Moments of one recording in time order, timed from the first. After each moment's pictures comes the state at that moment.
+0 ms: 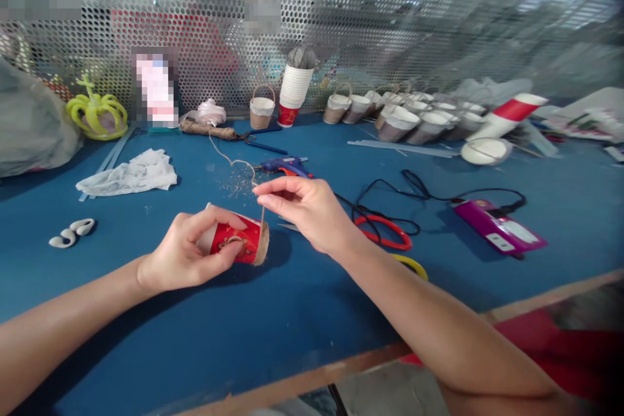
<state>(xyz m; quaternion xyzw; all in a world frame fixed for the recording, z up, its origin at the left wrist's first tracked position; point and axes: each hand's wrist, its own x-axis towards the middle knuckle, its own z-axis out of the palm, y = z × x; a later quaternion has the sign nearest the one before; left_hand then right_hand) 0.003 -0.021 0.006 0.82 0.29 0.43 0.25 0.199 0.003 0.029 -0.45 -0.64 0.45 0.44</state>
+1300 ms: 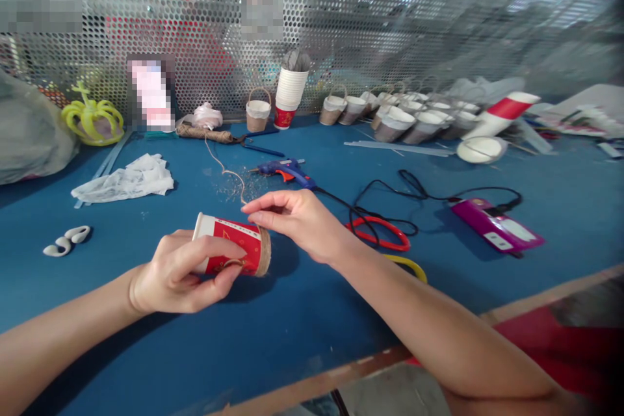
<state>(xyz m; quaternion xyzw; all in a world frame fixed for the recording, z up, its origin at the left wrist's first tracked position) 0.005 -0.028 0.019 0.87 0.20 0.44 0.07 0.198 0.001 0.029 -0.46 -0.61 0.54 0.35</state>
